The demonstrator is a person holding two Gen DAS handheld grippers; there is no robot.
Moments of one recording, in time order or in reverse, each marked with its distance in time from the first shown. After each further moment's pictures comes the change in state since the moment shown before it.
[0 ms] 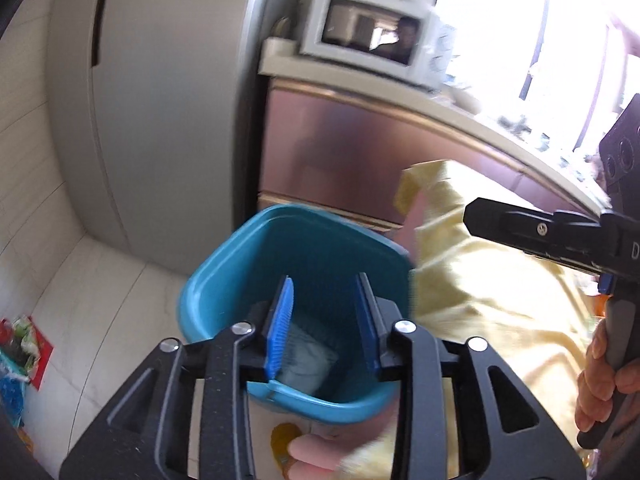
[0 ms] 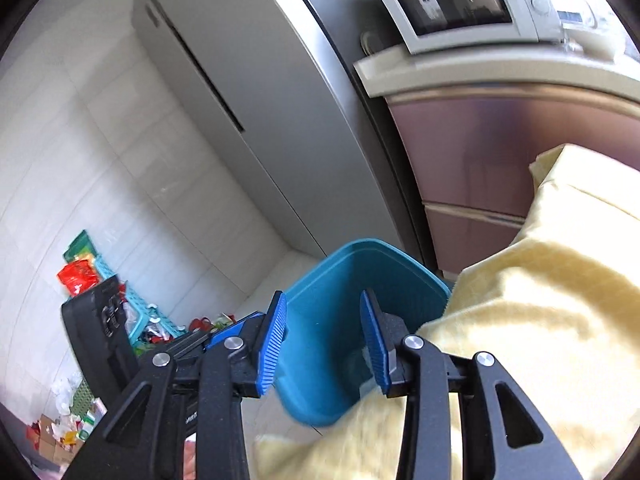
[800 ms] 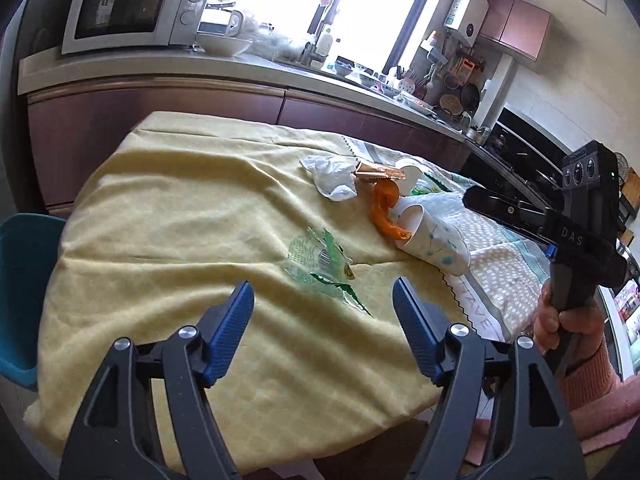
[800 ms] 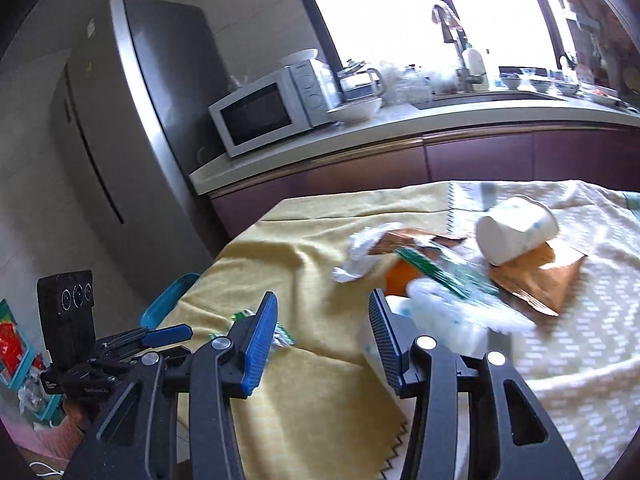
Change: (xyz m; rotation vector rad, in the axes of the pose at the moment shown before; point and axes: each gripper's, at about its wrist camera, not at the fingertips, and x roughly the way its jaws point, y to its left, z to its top) left arm -0.027 -0.227 -0.068 0.297 0.174 -0.590; right arm -0.291 -0.086 -0.144 0.195 -0.336 -0.514
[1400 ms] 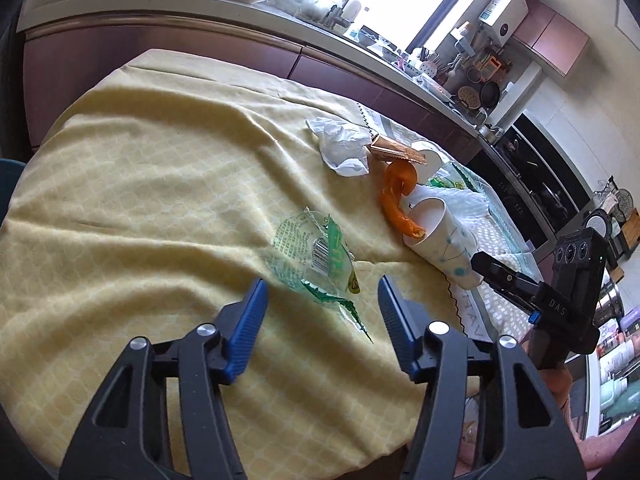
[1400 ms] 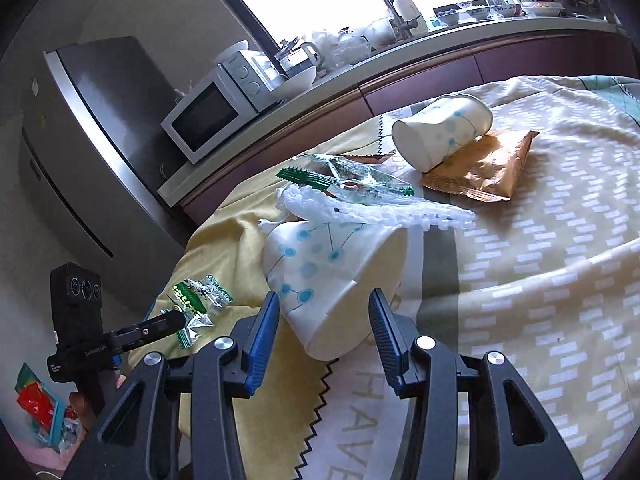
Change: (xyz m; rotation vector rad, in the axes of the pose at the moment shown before) left arm 0.053 0.014 0.012 -0.166 0.128 -0.036; right arm 0.015 -0.063 -0.046 0.242 0.067 0.025
